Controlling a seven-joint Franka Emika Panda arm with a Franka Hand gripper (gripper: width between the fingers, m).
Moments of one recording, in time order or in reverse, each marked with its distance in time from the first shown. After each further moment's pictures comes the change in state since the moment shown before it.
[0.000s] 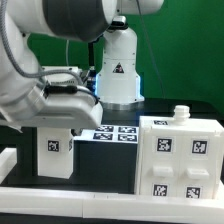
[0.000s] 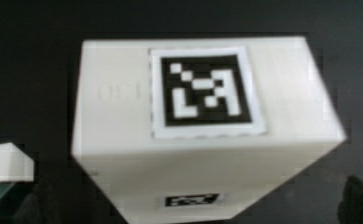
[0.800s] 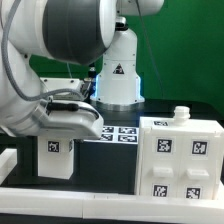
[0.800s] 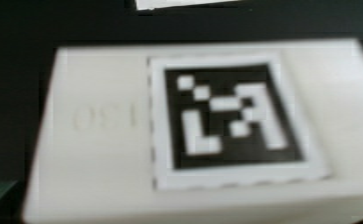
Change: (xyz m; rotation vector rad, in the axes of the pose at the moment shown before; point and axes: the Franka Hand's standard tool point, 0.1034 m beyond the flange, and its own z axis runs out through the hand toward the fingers) arm -0.002 0.001 0.026 0.004 -0.060 0.020
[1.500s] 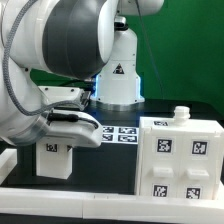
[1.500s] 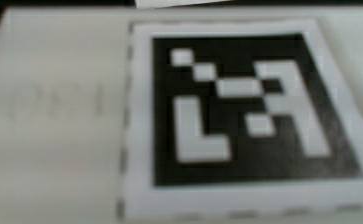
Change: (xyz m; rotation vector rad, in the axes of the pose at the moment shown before) arm 0.002 0.003 0.010 0.004 -0.025 0.010
